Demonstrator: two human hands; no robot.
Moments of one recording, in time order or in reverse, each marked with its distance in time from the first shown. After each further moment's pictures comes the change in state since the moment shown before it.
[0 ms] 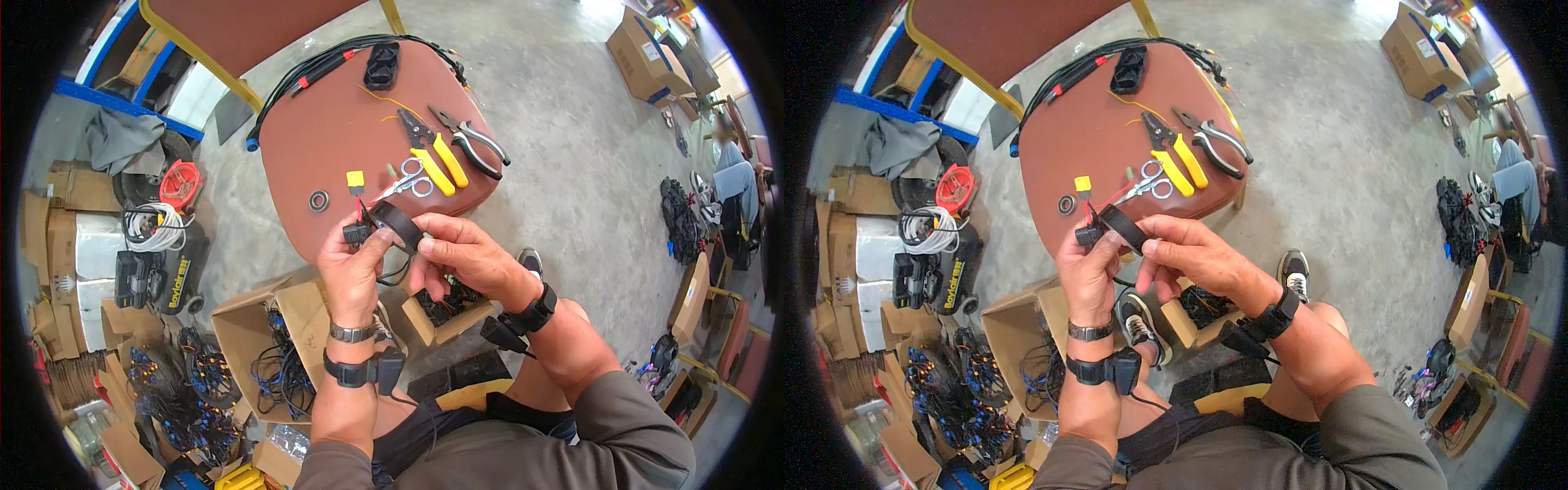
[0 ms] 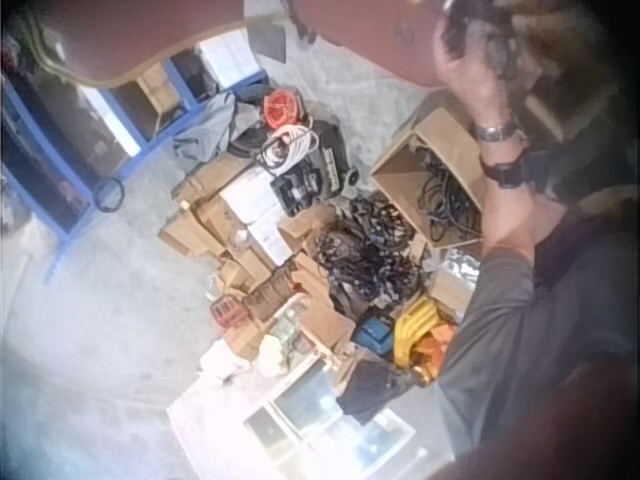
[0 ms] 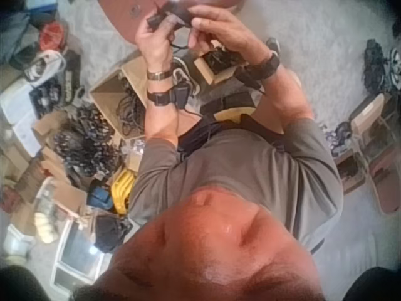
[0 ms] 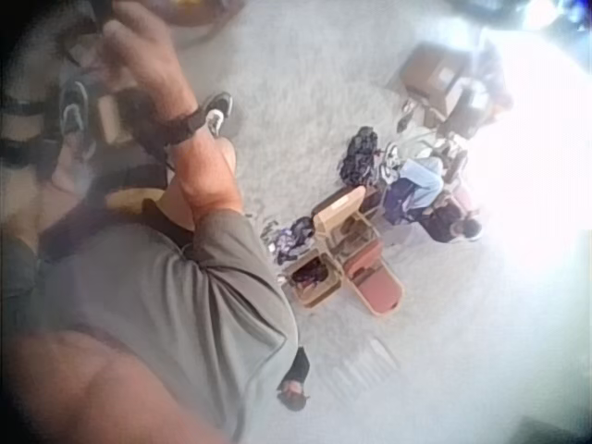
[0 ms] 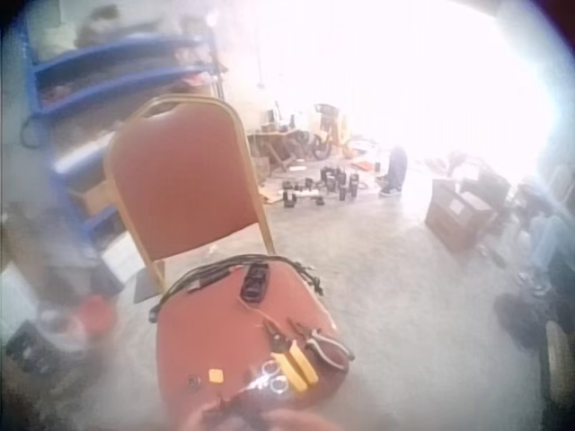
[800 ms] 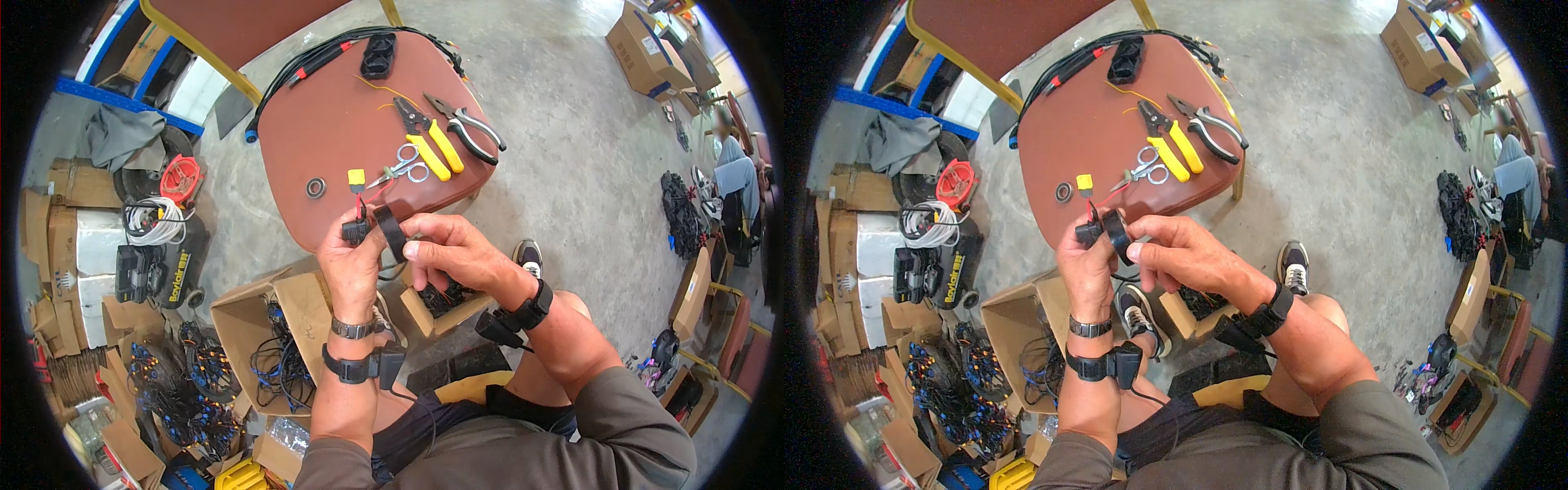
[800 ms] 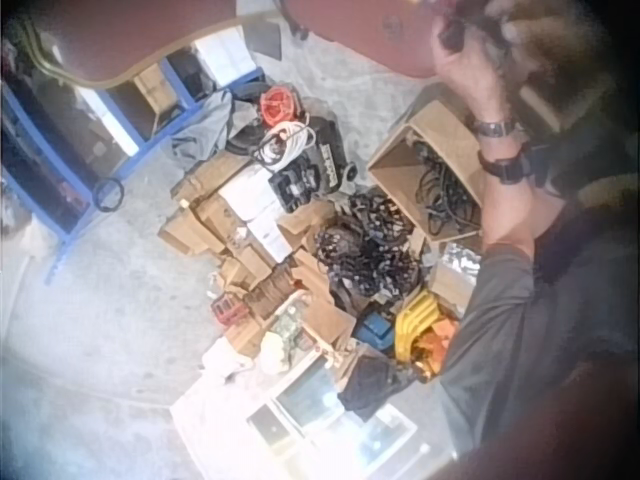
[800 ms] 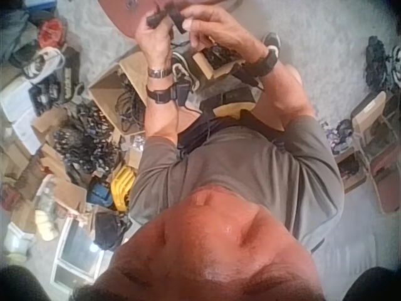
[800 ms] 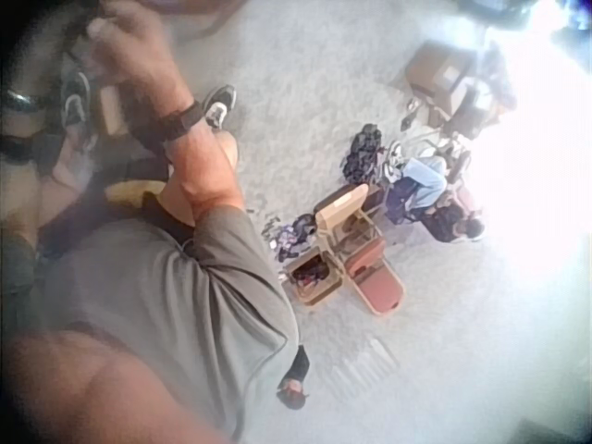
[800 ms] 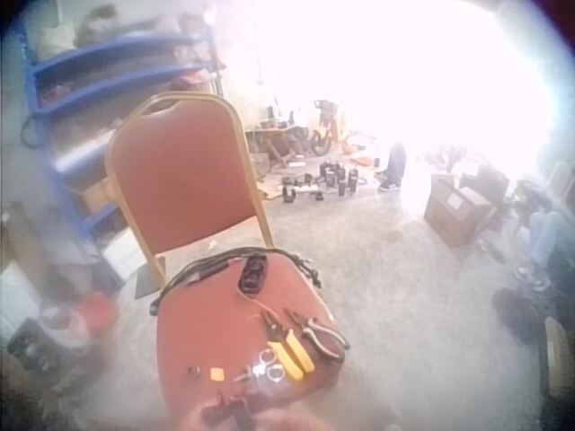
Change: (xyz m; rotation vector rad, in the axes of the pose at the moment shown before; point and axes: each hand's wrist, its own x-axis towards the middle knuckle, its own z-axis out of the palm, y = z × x) left_hand -0.010 -0.005 0.004 0.167 0.107 0.007; right_hand -0.006 0.005 0.011 -0.189 0.064 0.024
